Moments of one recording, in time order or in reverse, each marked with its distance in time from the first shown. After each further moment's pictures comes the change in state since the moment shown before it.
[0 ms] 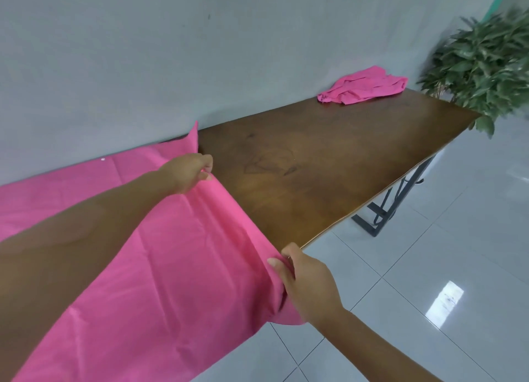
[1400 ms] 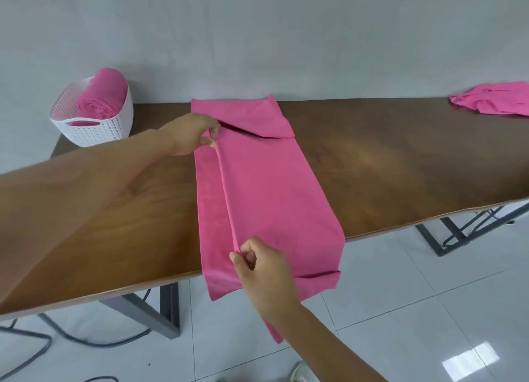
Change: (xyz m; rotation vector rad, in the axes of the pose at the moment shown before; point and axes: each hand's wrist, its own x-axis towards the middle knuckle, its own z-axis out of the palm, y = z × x) left_hand -0.381 -0.222 -0.070 0.003 0.130 -0.194; right_hand -0.182 -0.321 0.194 0.317 -0.253 -0.243
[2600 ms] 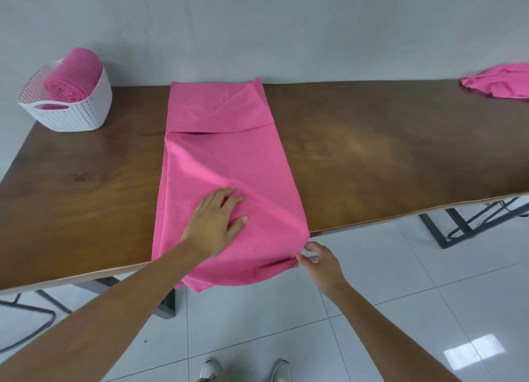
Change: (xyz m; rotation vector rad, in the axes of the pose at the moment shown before) left_hand -0.089 0.164 0.176 -0.048 0.037 -0.240; right_hand 0.014 0.209 -0.095 0.101 -0.118 0.540
